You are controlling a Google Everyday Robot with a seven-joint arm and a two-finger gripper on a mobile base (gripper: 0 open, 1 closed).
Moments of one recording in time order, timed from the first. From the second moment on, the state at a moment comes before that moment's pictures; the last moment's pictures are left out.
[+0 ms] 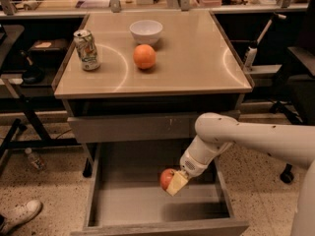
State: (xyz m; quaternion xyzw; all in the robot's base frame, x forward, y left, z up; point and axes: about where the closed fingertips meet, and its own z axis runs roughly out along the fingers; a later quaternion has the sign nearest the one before) arm 0.464 -0.077 0.522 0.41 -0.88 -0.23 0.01
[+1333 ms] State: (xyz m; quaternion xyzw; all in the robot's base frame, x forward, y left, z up) arm 0.452 -0.063 0.457 0.37 -0.89 -0.27 0.04
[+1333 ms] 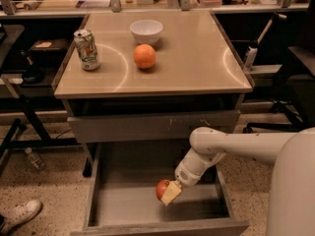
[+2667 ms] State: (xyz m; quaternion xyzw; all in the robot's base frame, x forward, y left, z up) arm 0.431 -0.073 0.380 0.29 -0.91 -0.28 0.07
